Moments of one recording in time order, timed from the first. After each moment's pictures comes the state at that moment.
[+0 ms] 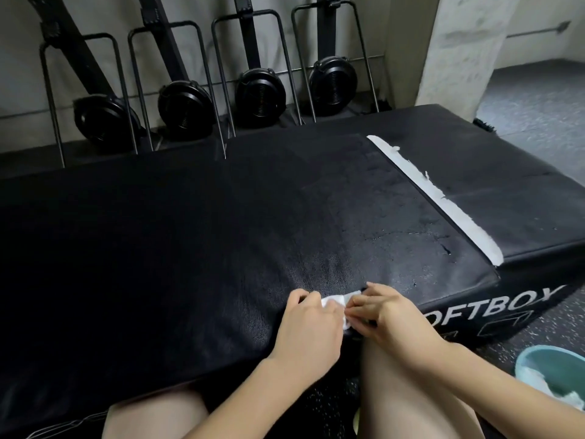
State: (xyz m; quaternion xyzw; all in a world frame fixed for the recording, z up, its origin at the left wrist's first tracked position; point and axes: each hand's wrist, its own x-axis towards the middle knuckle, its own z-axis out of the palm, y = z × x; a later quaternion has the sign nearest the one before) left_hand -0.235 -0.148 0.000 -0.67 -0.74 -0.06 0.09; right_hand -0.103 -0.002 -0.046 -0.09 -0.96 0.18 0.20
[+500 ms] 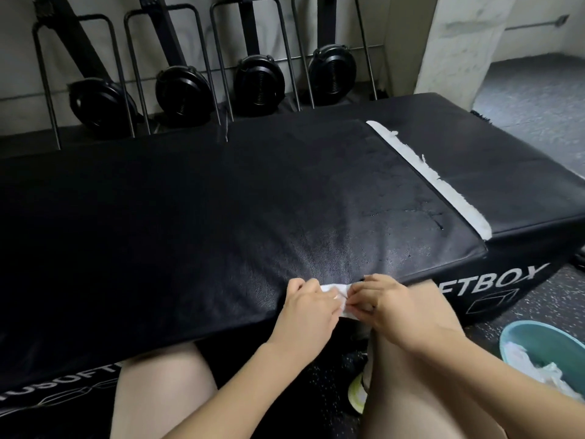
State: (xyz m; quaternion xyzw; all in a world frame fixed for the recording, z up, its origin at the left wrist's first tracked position) left_hand -0.228 -0.180 -0.033 -0.65 -0.73 -0.18 0.10; right_hand -0.086 -0.034 -0.049 -0.07 -0.94 0.19 0.27
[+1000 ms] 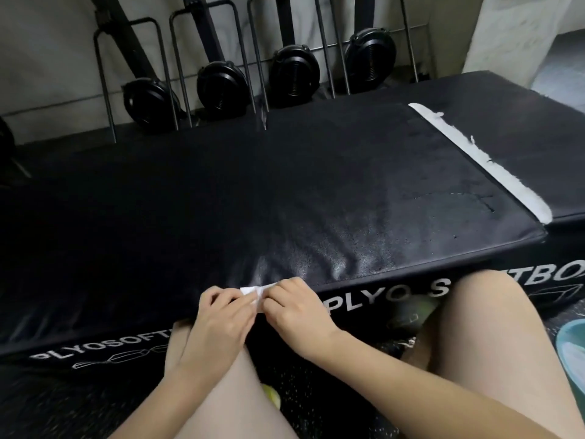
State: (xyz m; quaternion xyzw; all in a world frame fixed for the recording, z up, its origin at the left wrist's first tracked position) left_hand -0.320 -0.351 -0.032 -0.59 -0.76 -0.14 0.22; right_hand -0.221 -0.199 -0.072 0.03 -0.92 0.12 0.38
